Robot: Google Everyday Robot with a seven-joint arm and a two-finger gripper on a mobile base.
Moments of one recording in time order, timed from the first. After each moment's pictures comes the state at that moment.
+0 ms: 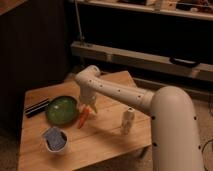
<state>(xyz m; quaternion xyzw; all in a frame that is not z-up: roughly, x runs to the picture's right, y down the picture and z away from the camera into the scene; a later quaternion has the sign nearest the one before) -0.098 0.109 0.860 -0.25 -0.27 -0.56 0.74</state>
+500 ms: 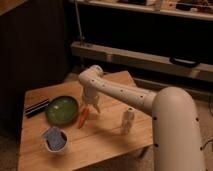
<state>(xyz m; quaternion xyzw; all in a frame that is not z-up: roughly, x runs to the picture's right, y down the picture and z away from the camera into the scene) -0.090 0.117 0.864 -0.26 -0.27 -0.56 0.74</state>
